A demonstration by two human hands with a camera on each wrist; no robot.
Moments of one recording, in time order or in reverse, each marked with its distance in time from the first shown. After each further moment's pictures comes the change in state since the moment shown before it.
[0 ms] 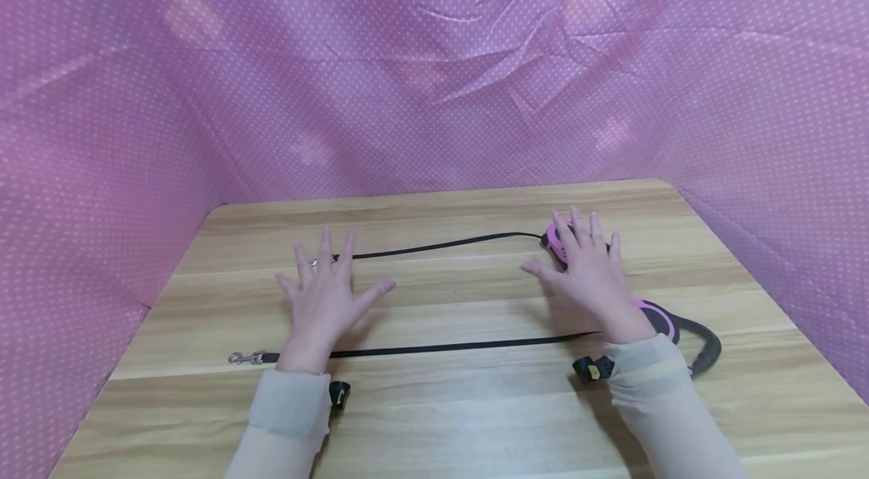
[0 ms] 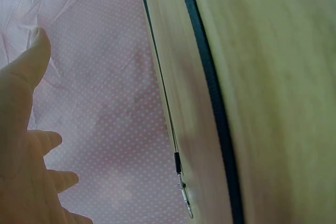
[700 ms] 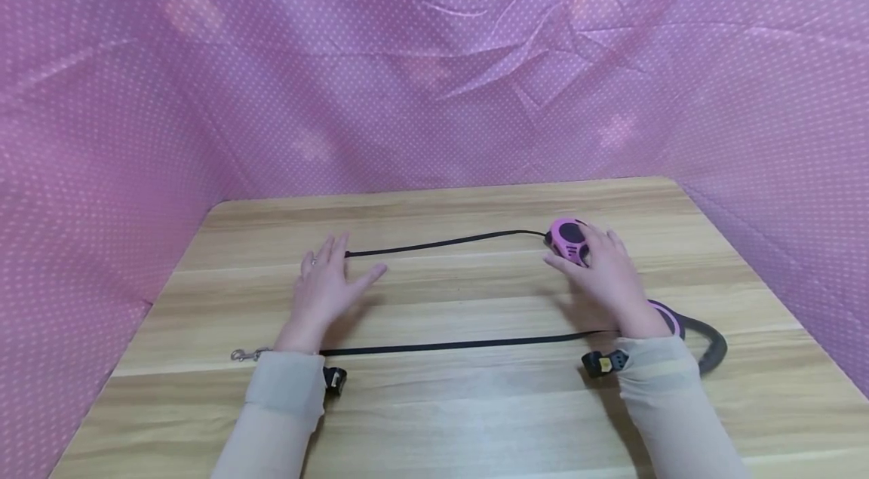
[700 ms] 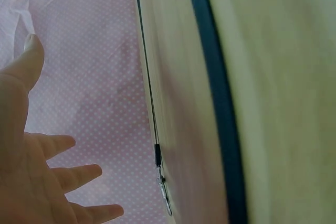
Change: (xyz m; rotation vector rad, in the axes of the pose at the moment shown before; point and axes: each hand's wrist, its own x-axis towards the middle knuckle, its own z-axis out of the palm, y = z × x) left_hand 0.021 -0.016 -0.001 -0.141 -0.149 -0.074; right_hand 0.003 0.026 0.000 0.152 -0.022 0.122
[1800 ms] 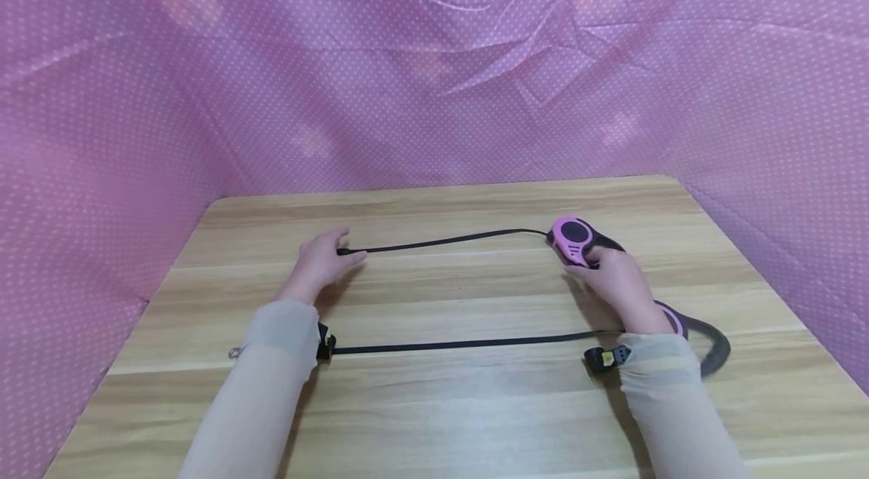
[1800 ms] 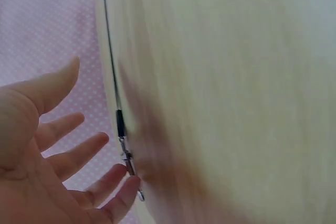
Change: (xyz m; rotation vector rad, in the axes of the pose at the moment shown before) left_hand 0.050 -0.021 -0.009 -0.172 -0.153 -0.043; right_hand 0.006 0.021 0.003 -0.032 -0.081 0.073
